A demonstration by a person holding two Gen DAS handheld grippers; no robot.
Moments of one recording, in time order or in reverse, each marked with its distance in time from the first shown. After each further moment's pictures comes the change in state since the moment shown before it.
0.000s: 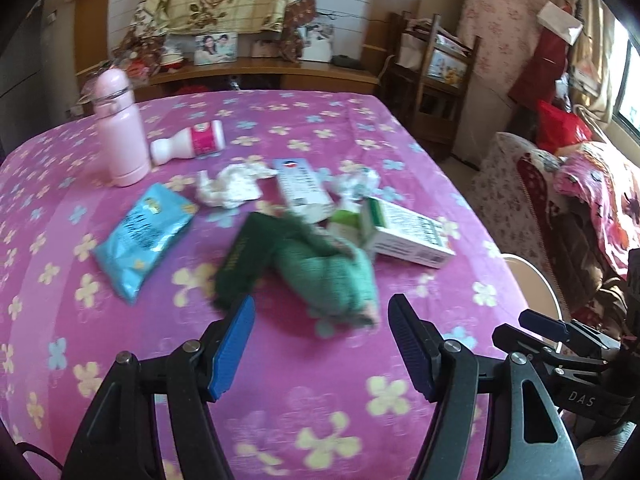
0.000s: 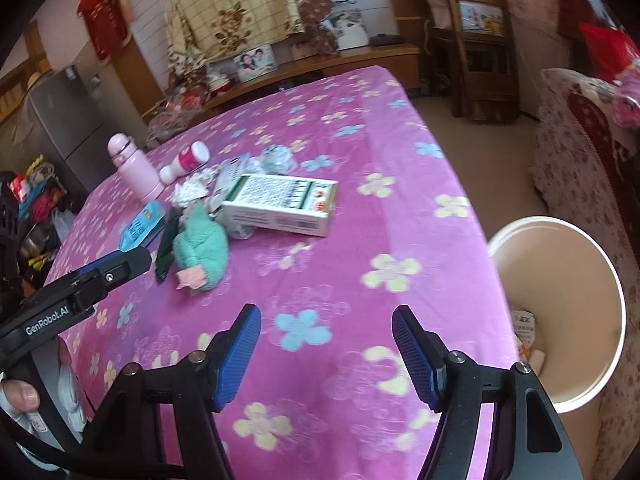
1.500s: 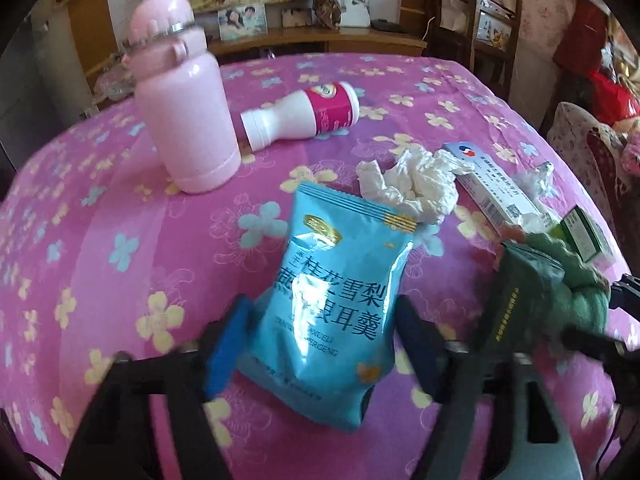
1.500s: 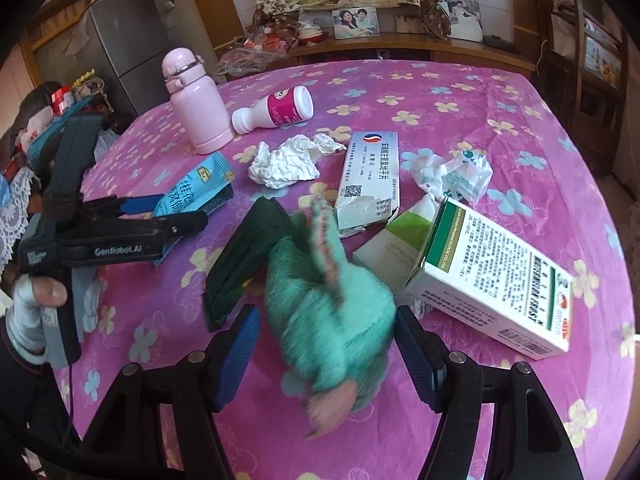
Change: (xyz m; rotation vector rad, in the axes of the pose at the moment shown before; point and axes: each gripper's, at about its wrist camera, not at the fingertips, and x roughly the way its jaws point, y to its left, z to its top) left arm 0.087 0.146 0.046 0.092 0.123 0.139; right arm 0.124 0.116 0.052 -0.260 0.106 0.149
